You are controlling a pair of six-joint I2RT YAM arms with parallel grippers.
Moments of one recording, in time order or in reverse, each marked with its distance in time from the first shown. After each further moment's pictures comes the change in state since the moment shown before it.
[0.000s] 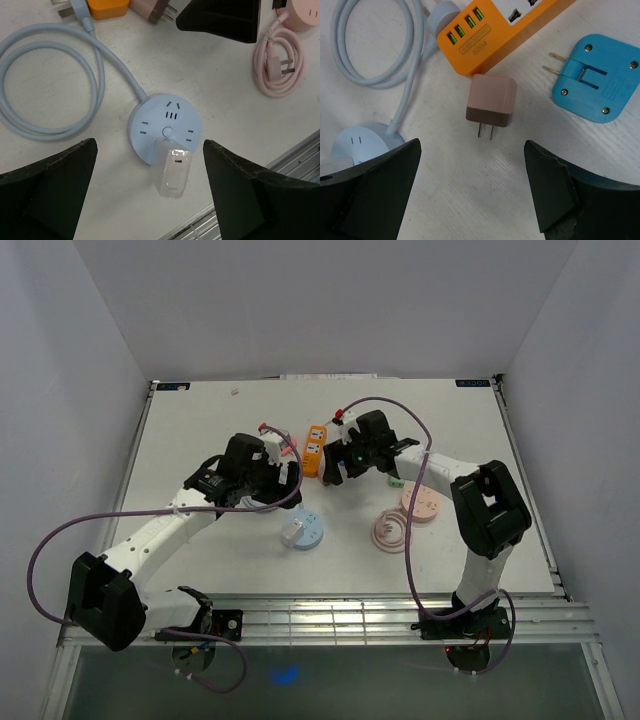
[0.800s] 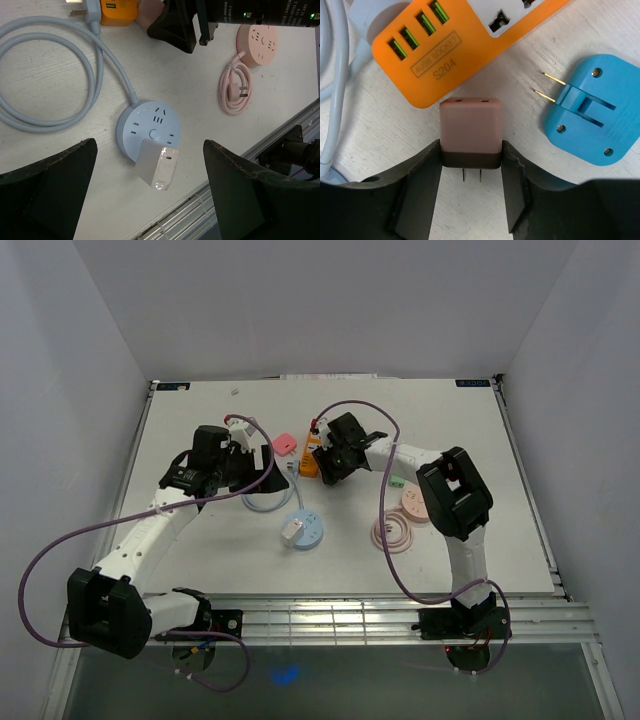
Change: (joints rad) left arm 0.278 -0.045 -0.010 0.003 0.270 -0.151; right arm 0.091 0.277 0.298 -0.227 0.235 -0.121
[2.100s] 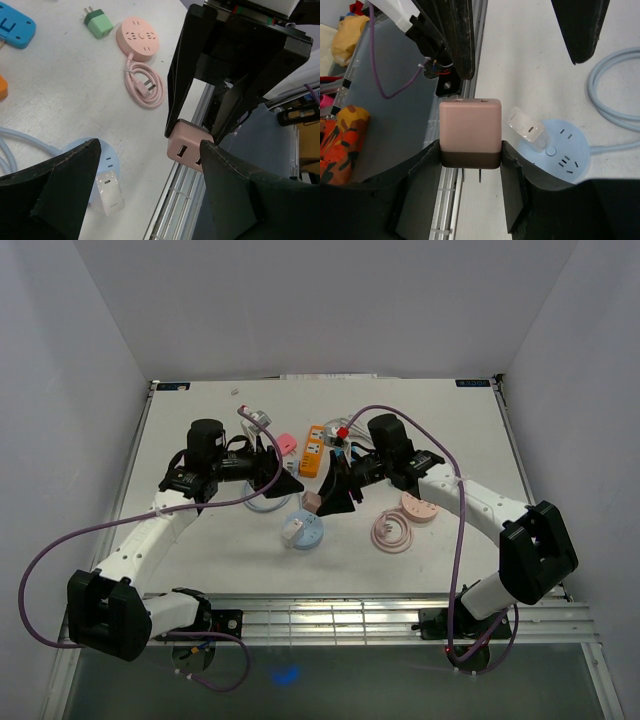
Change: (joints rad) left arm 0.011 -0.010 -0.025 0.271 0.508 0.097; right arm 0.002 -0.575 -0.388 0.197 -0.985 -0.040
